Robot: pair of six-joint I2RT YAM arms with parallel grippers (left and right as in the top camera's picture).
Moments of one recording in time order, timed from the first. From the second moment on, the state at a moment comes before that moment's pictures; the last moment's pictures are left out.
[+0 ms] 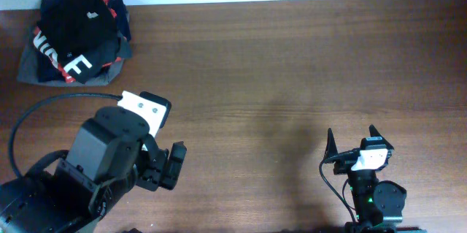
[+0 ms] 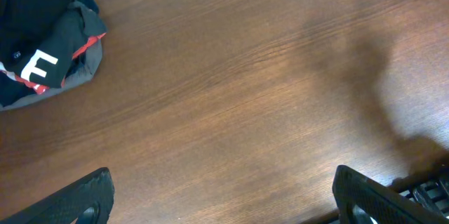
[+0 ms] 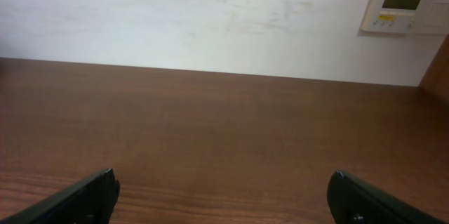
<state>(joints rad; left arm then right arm) -0.64 1.12 1.80 -1.59 -0.22 -0.16 -0.06 0.01 0.01 -0.07 -0.07 -0.06</state>
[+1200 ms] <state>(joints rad) 0.01 0.23 0.13 0.11 0.07 0.19 -0.06 0.01 0.01 -0.07 -0.08 -0.06</state>
